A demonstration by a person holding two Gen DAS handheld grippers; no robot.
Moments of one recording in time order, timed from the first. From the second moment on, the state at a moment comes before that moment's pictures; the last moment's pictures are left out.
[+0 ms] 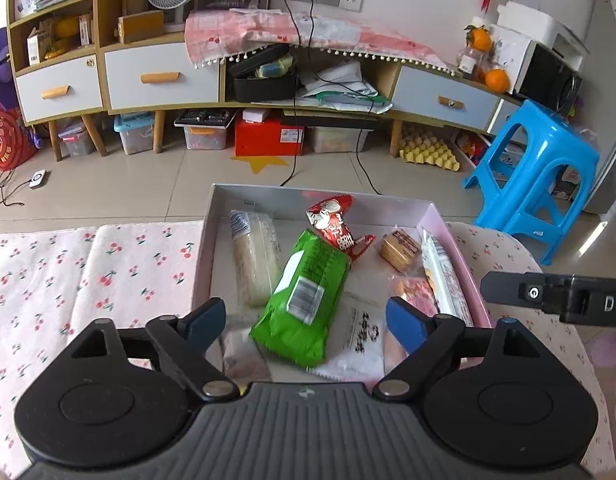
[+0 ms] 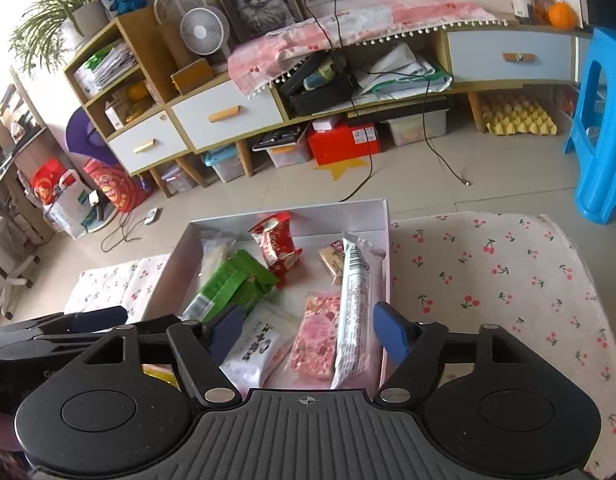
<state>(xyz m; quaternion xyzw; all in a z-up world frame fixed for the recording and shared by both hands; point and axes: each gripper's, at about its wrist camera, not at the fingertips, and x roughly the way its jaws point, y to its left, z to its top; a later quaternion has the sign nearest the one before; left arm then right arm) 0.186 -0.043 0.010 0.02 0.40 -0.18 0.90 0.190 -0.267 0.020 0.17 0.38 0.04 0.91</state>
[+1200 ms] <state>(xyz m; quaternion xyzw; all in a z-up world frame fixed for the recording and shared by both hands) 0.098 0.033 -0.051 -0.07 0.44 -0.04 0.89 0.091 -0.206 -0.040 -0.03 0.45 0.09 0.89</state>
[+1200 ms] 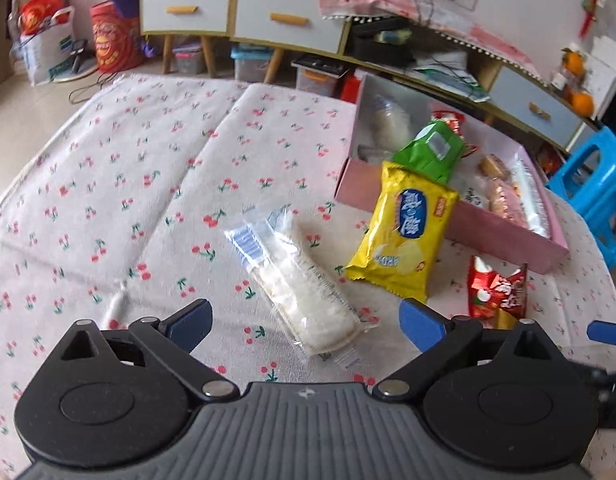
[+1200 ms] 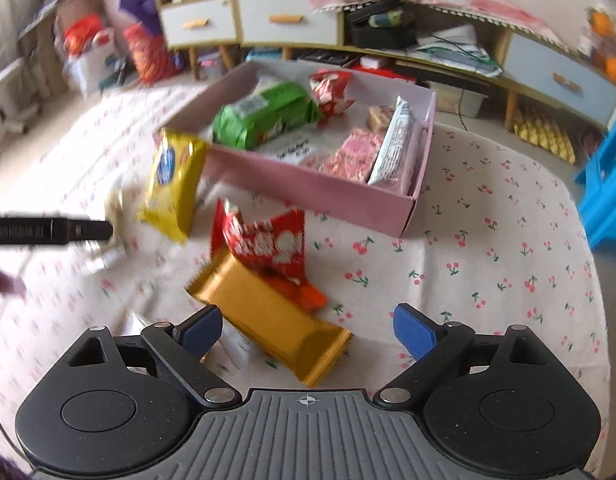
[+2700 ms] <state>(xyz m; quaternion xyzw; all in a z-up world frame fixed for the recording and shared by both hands) 0.100 0.060 -0.055 0.00 0.42 -0.10 0.90 0.088 -0.173 -0.057 -0.05 0.43 0.17 0.89</state>
